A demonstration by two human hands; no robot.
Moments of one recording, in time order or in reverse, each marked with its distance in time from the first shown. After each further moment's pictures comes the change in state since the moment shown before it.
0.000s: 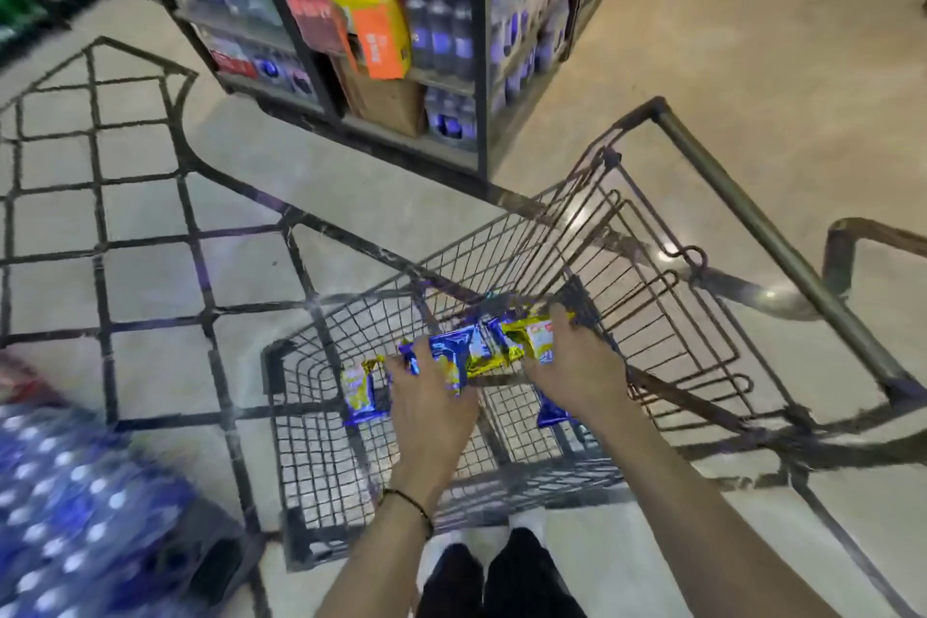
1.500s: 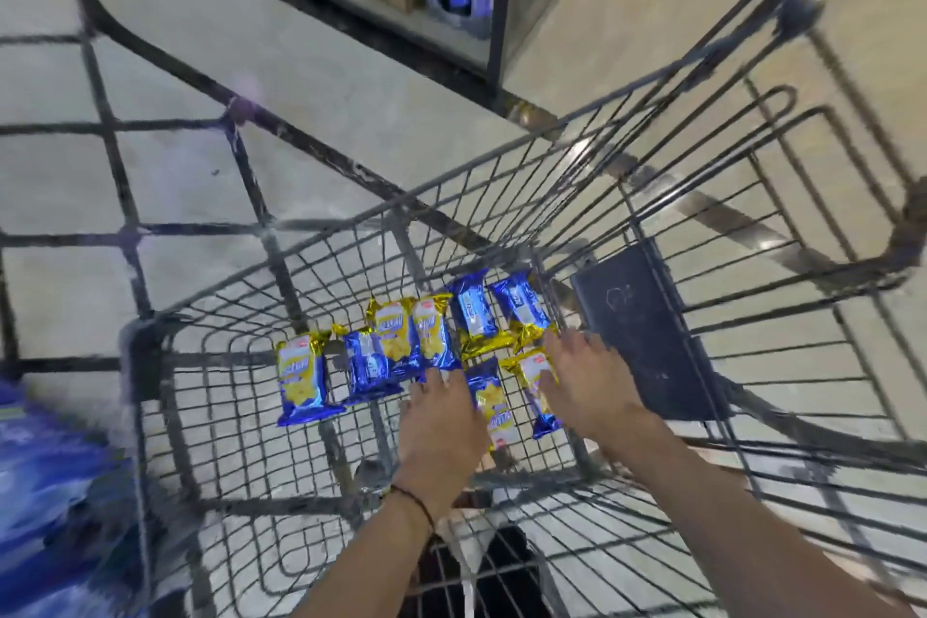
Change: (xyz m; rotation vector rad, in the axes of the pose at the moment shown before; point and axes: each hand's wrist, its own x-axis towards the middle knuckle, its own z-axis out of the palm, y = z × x) left_hand 0.133 -0.098 0.178 0.510 -0.470 0.037; right_hand 0.129 0.057 0.207 -0.300 -0.321 -0.208
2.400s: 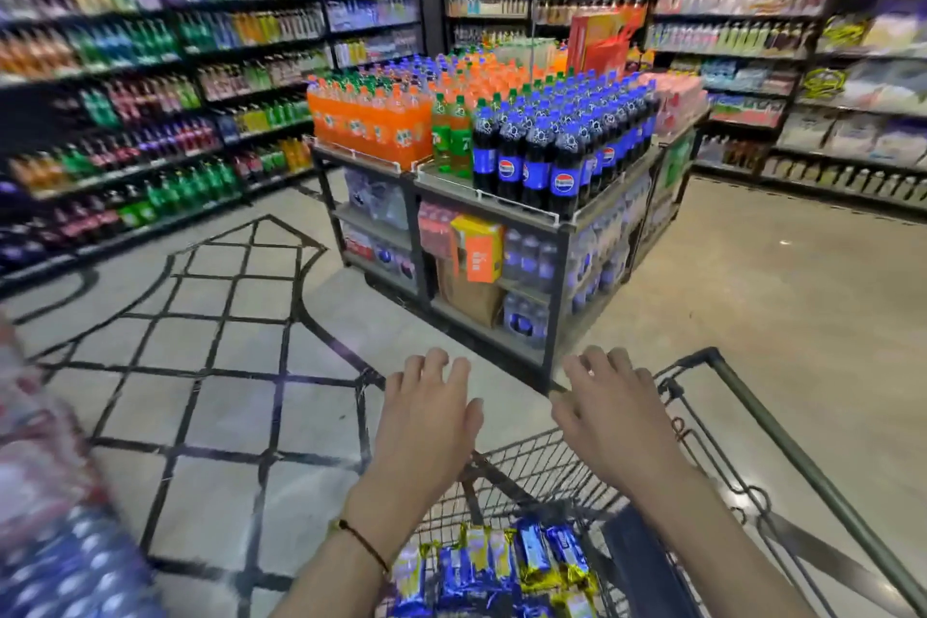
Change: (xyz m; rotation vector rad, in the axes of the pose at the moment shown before) left_hand -0.337 -0.034 -0.361 0.140 1.066 0.323; right_hand -0.272 -0.132 -0.407 -0.101 0.784 -0.175
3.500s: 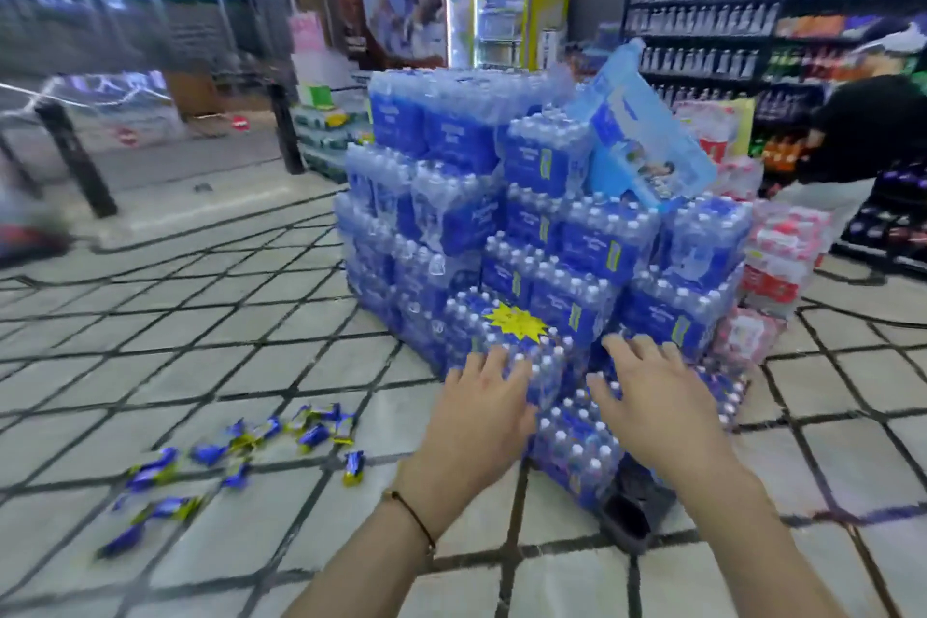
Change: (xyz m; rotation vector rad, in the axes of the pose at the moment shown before) left_hand -0.605 0.114 -0.239 0.632 0.206 -1.410; right_hand -0.381 -0.375 -0.134 0.464 -0.007 -1.513
